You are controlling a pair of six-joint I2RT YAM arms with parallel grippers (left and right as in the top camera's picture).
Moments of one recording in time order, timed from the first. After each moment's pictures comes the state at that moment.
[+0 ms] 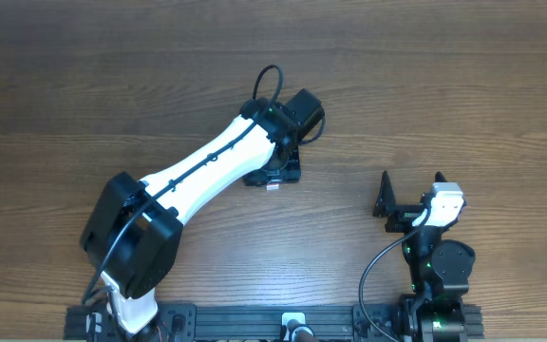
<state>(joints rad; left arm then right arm) -0.74 1.94 1.52 -1.11 -0.03 -0.83 0.00 0.04 0.01 -0.07 -0.02 0.11</state>
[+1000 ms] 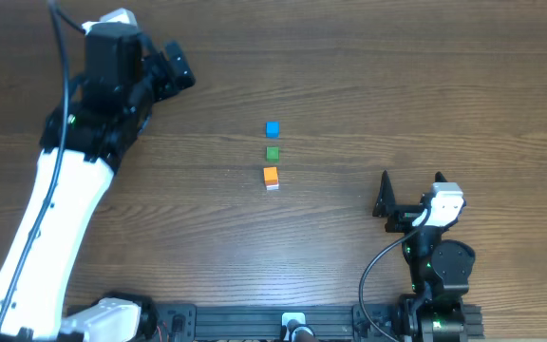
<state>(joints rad) -0.20 1.37 1.32 -0.63 -0.15 -0.50 0.00 0.04 0.01 -0.07 -0.02 0.11</state>
